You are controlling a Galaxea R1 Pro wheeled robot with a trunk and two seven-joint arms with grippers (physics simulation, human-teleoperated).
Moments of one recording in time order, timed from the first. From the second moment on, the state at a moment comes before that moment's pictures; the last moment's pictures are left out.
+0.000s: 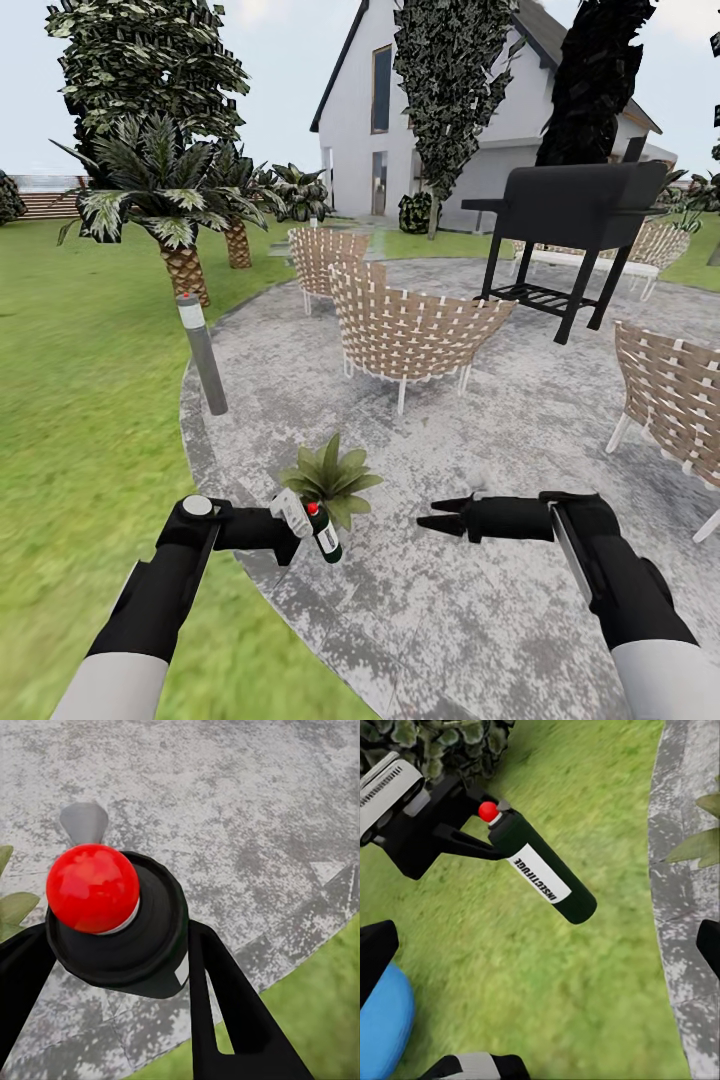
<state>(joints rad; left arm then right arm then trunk) -0.53 -0.04 0.06 -1.27 -0.60 0.39 -1.26 -0.56 -0.16 -0.06 -1.22 0.07 0.78 1.34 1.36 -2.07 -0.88</state>
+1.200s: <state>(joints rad) -0.69 -0.04 -0.42 -1.26 -0.61 0.47 -1.31 -0.56 -0.15 0.09 -1.30 0.20 0.78 1.35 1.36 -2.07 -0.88</state>
